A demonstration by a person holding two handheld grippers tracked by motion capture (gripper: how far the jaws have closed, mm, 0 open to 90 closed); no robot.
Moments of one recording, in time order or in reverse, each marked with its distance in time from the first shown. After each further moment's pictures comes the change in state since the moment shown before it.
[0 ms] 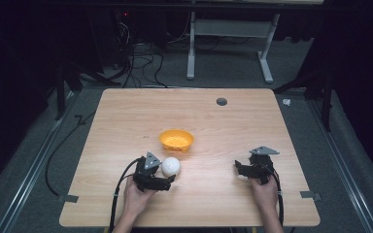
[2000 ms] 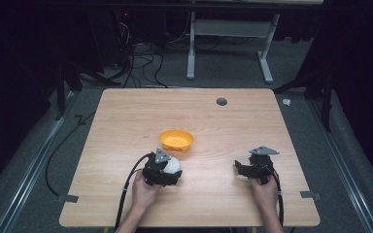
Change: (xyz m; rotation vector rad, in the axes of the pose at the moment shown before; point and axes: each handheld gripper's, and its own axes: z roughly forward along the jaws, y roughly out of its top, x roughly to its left) left arm -0.005 0.014 0.019 0.033 -0.013 -0.002; right arm 0.000 0.000 0.000 0.000 0.003 -0.002
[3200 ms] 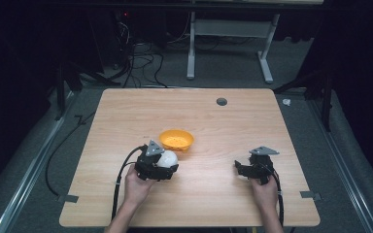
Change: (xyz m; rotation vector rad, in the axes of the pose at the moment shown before) left arm 0.009 0.025 -0.037 -0.039 -0.039 0.016; right arm 0.000 0.000 0.000 0.000 0.004 -0.005
